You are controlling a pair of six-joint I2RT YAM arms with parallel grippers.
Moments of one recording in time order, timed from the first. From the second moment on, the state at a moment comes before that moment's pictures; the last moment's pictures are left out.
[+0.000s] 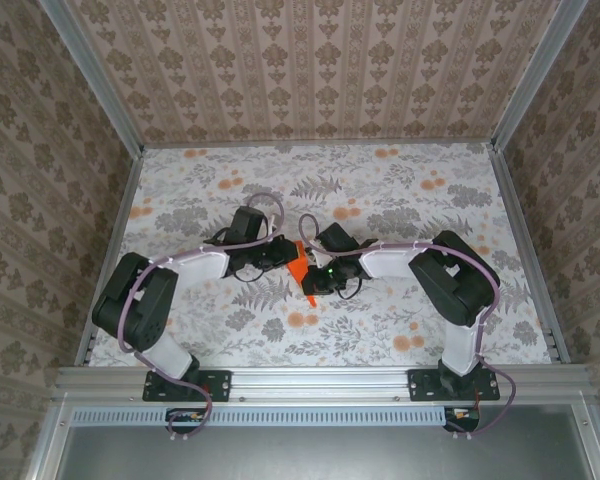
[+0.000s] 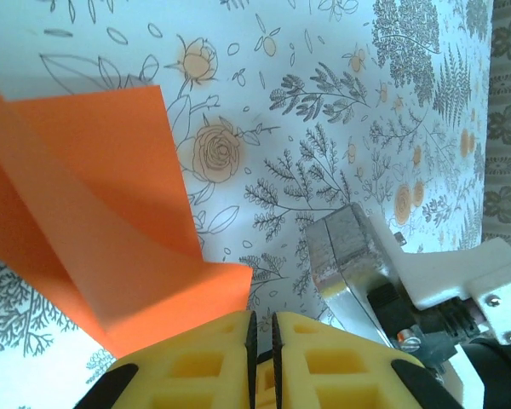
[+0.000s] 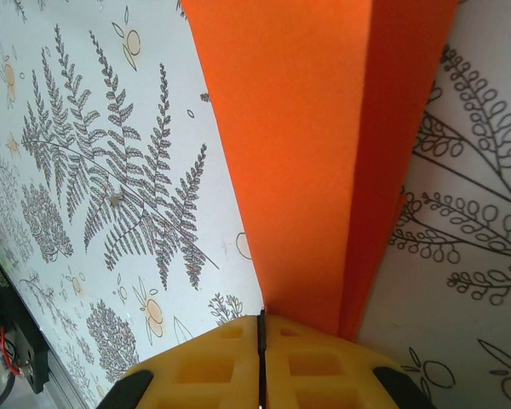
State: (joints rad) left arm -0.54 1.60 0.79 0.00 0.53 -0.74; right arm 0.68 1.88 0.99 -0.19 -0.52 0.55
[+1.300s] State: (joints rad) left arm -0.38 1.84 0.90 -0.11 0.60 -0.53; right arm 0.66 1.87 0.89 -0.06 -0.59 0.50
